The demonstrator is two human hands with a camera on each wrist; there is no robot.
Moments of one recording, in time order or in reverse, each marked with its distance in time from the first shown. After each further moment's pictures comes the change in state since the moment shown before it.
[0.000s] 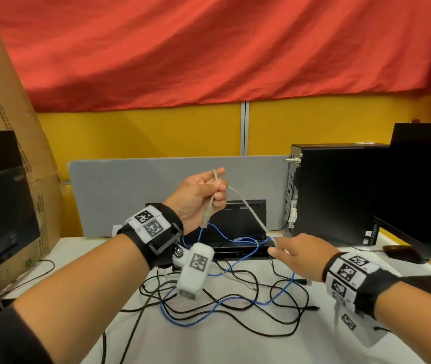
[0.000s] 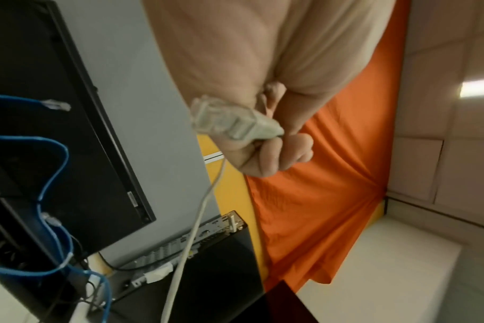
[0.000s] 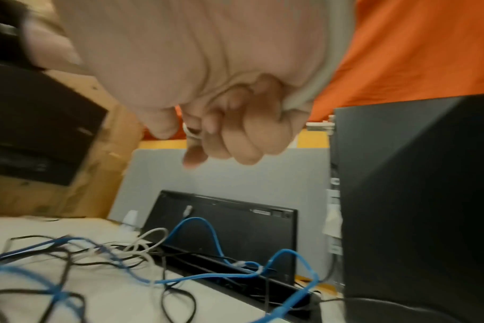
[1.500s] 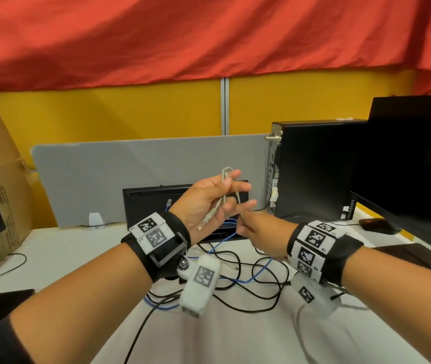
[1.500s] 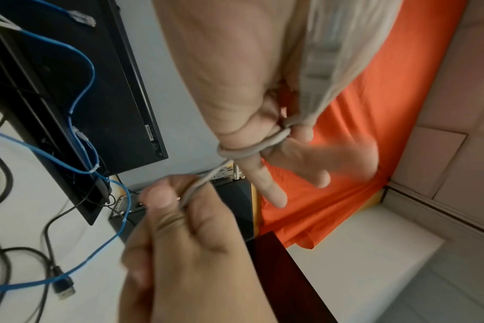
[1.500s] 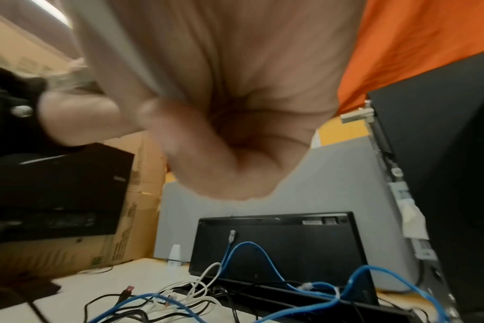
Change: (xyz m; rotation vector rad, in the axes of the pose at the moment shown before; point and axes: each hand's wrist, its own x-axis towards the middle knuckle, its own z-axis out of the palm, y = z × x) left_hand -0.007 -0.058 0.026 -0.064 -0.185 -0.117; right_hand 0.010 -0.036 -0.010 0.273 -0.105 -0.080
